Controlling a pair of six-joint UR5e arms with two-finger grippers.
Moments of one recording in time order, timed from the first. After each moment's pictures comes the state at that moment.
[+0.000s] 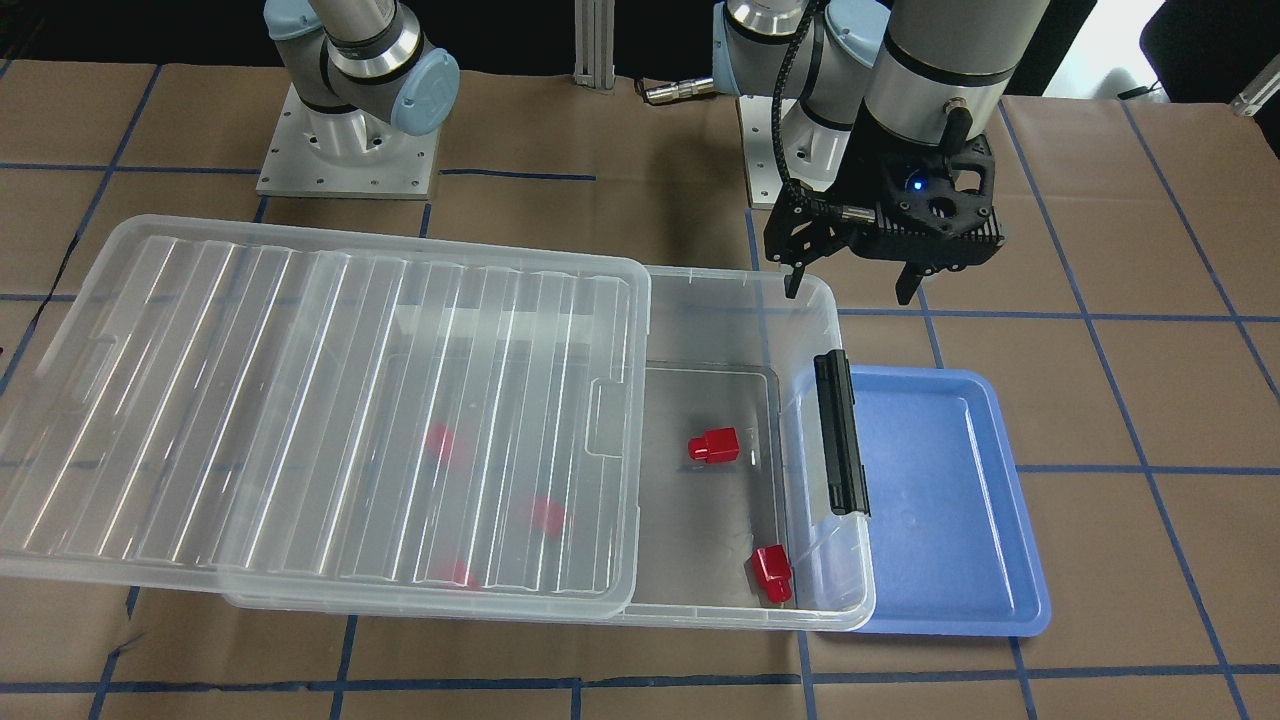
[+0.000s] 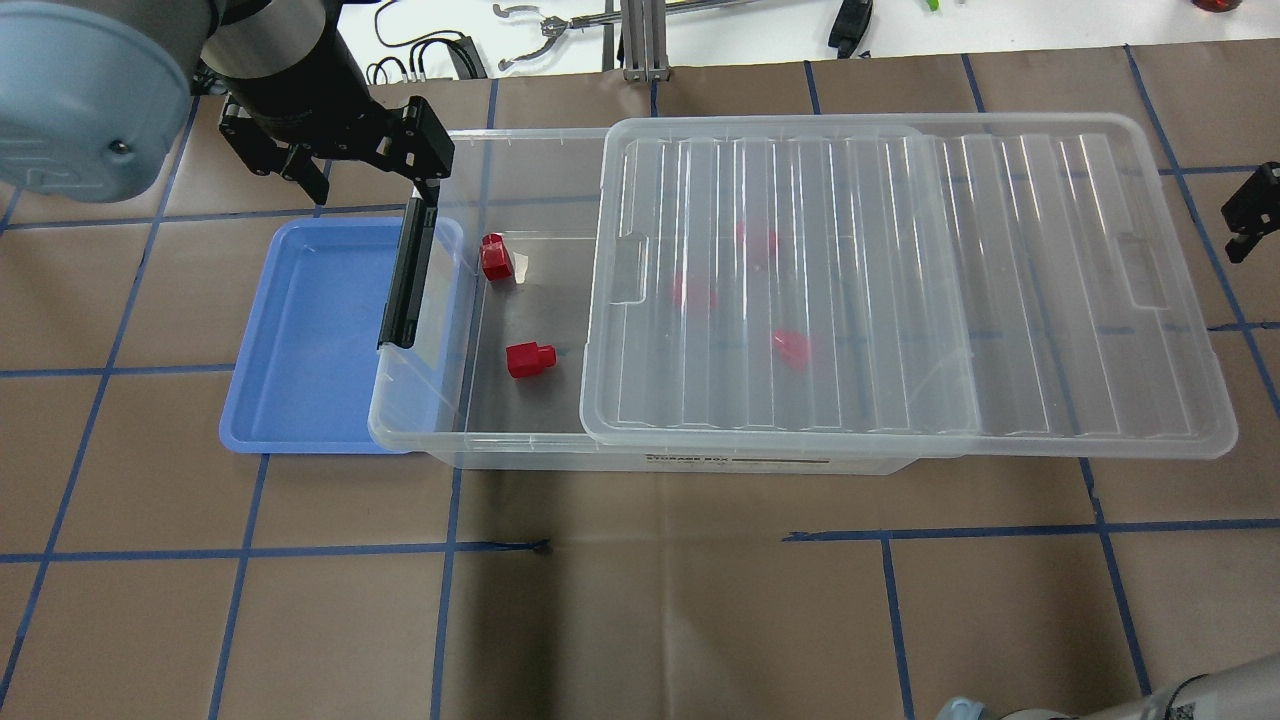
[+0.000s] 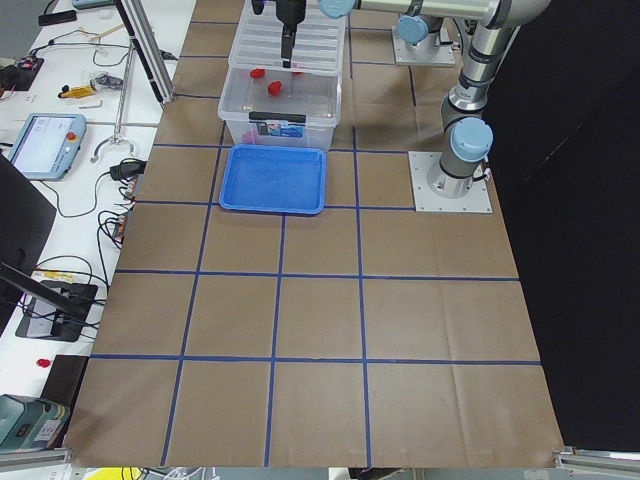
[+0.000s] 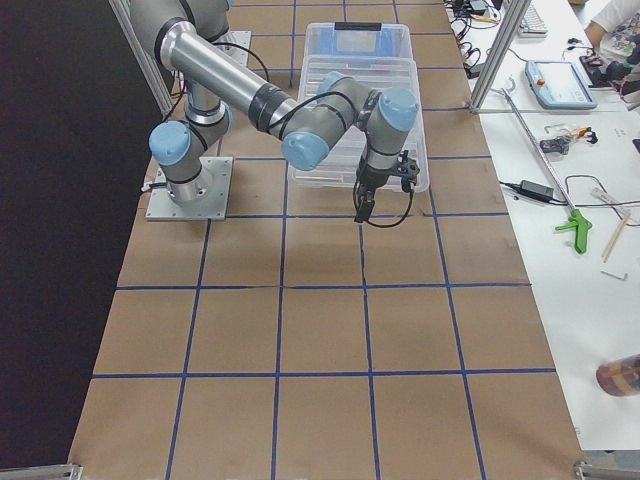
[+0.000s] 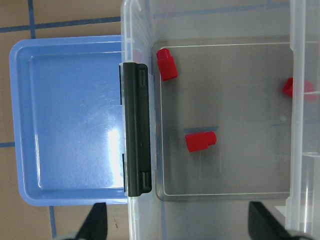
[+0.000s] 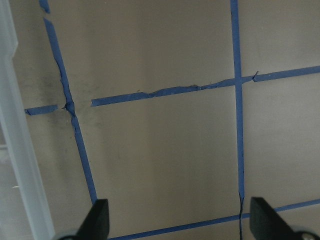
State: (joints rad) left arm -1.64 -1.64 -1.49 -1.50 1.60 0.01; right arm 0.99 -1.33 1.60 -1.76 -1.72 -0.44
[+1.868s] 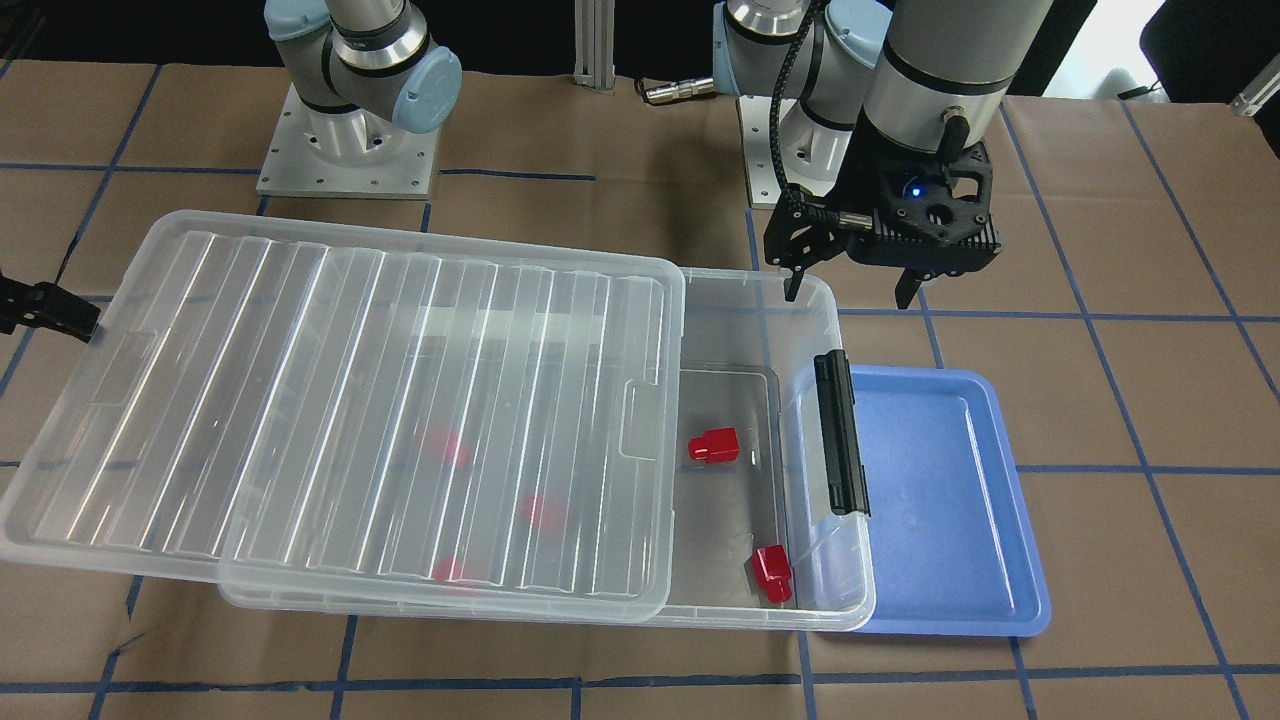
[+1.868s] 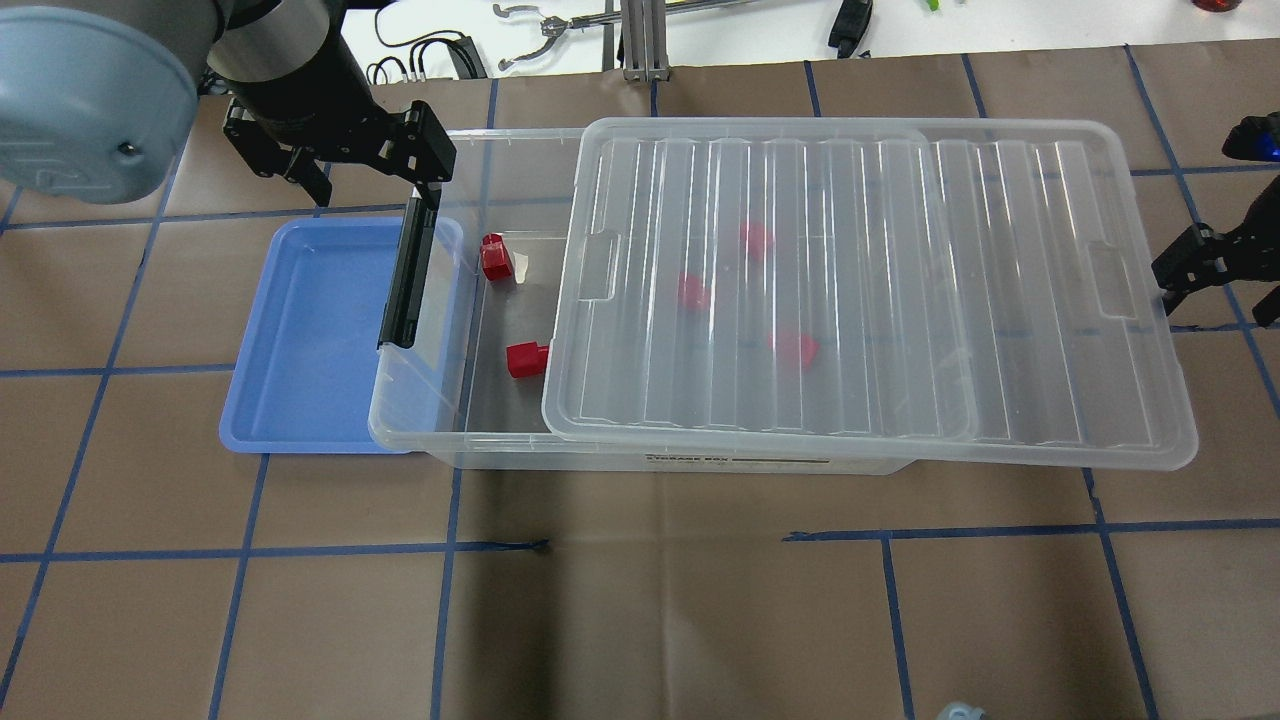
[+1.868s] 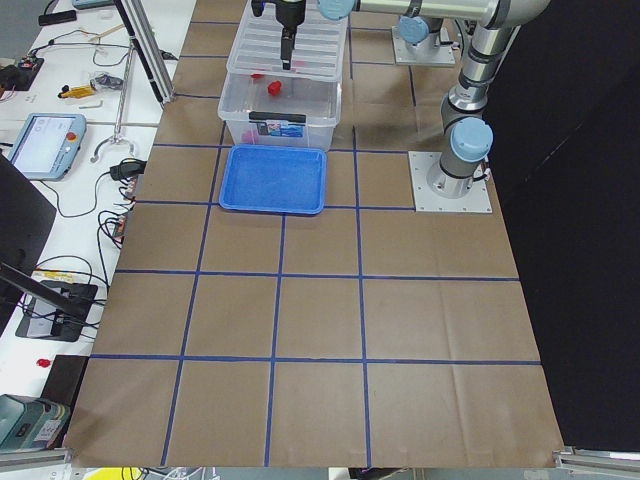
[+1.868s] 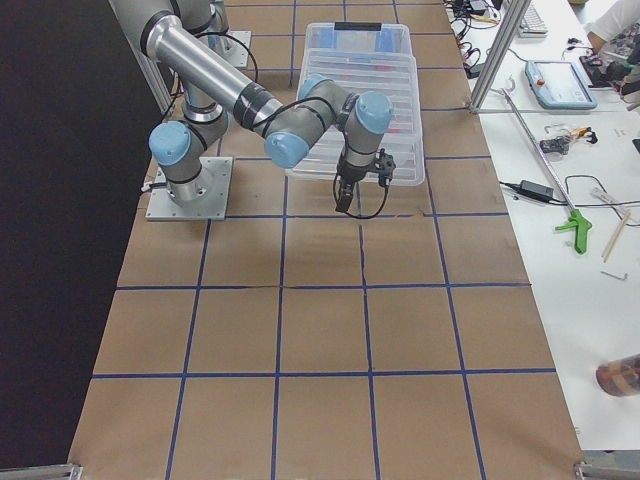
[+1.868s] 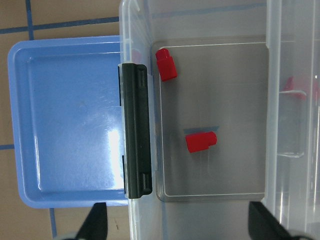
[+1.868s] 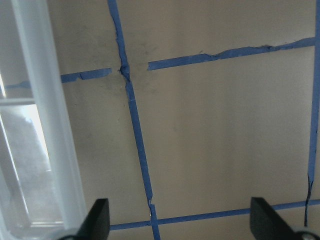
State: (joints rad) left arm -1.63 -1.64 -1.49 -1.49 1.59 0.02; right arm 1.02 -1.42 1.76 -1.76 -1.63 -0.40
